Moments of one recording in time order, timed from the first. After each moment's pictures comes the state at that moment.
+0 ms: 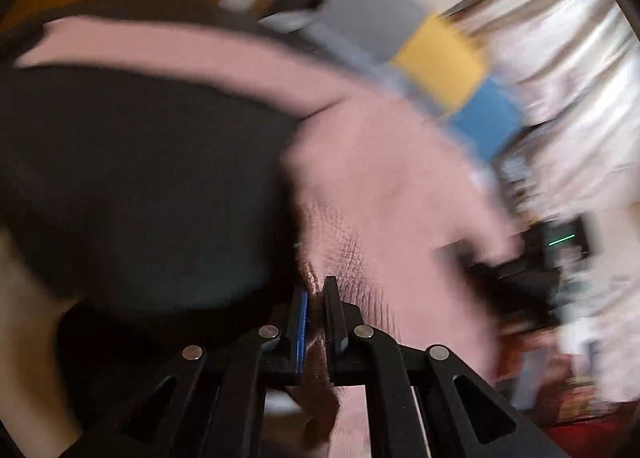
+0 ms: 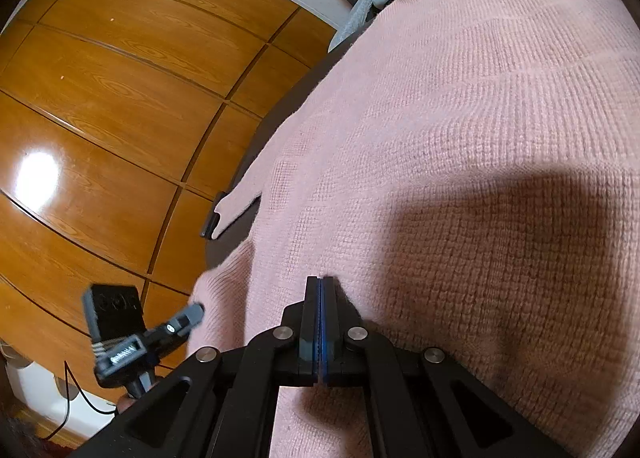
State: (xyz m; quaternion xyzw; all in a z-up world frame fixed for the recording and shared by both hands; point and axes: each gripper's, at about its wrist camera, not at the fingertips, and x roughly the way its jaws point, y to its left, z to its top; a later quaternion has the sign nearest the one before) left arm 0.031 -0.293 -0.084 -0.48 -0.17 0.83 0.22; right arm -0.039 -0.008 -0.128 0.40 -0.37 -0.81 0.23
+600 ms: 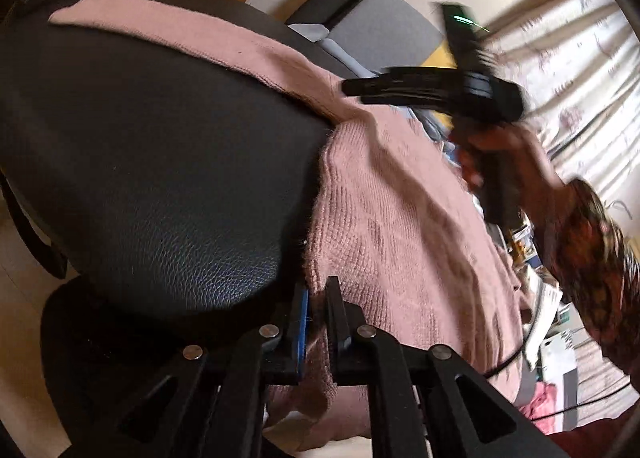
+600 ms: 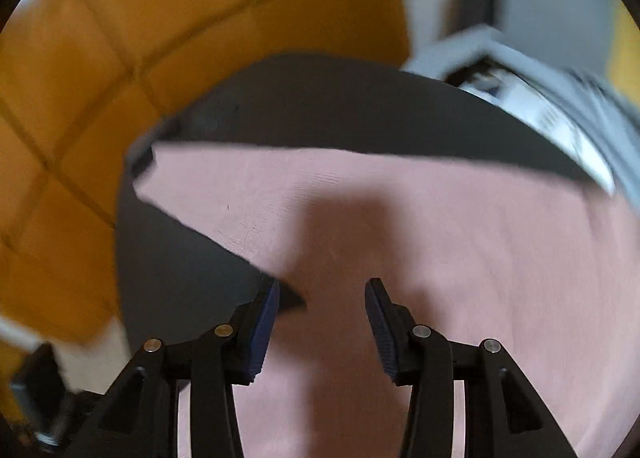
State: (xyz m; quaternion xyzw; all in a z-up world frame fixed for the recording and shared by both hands) left arm 0.045 -0.307 -0.092 -0.46 -0.24 0.83 0.23; right arm -0.253 -0.171 -0.052 0.50 0.05 -0.83 0.24
